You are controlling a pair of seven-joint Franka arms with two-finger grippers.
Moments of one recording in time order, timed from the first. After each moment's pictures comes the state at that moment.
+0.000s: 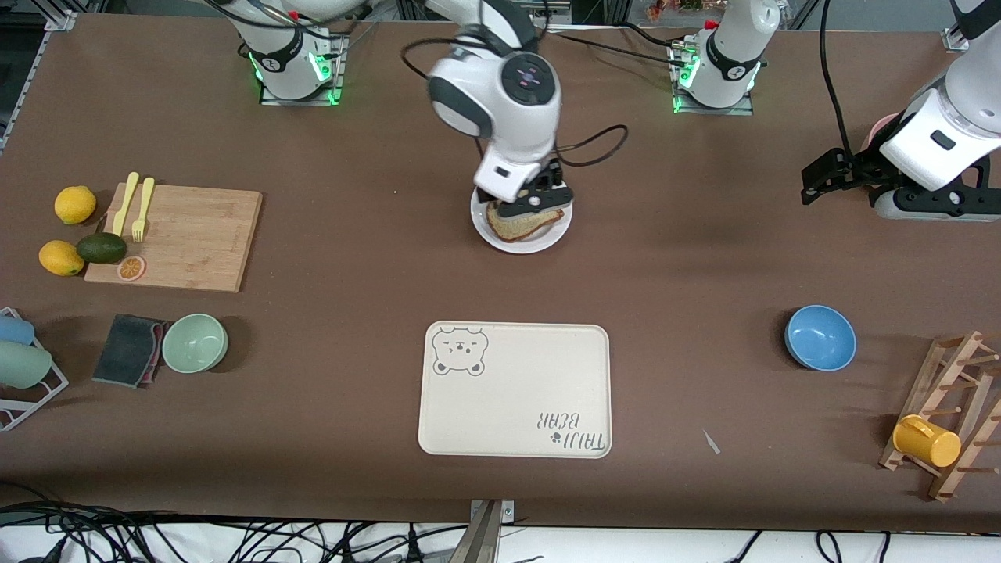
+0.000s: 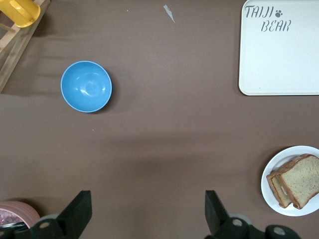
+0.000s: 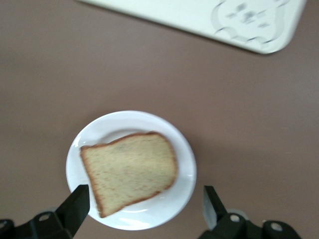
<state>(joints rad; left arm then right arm) -0.05 0.01 -0.04 -1.62 -0.02 1.59 -0.09 0.45 0.56 0.52 -1.42 -0.28 1.88 0.78</state>
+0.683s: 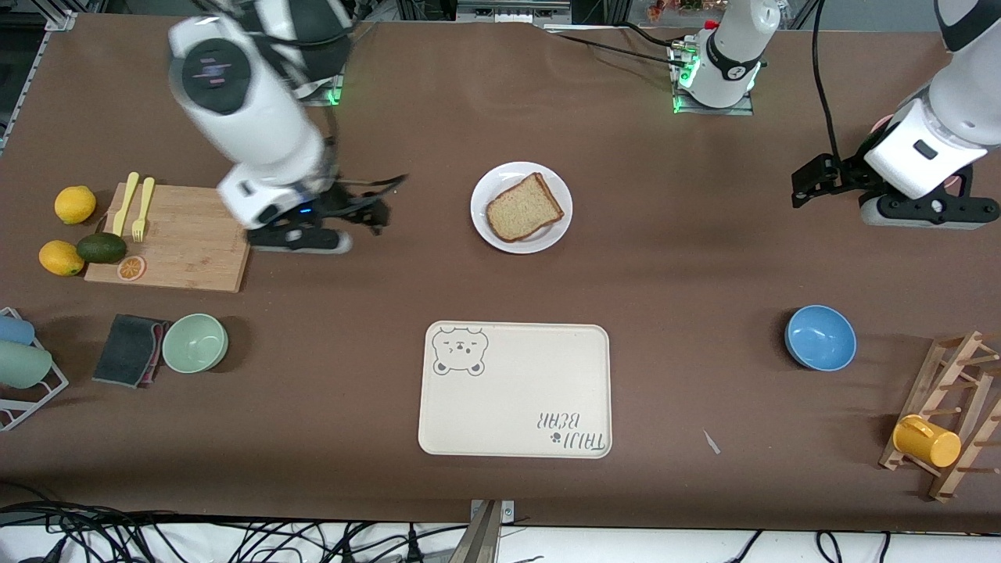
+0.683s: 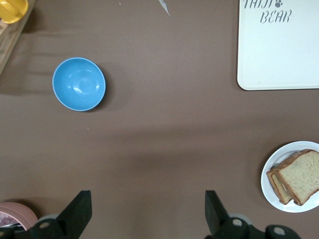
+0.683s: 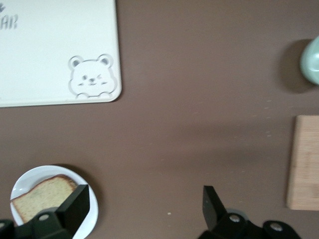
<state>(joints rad) -0.06 0.04 -0.06 -1.62 -0.02 1.59 -0.09 0.35 0.19 0.05 -1.63 0.03 1.83 0.48</state>
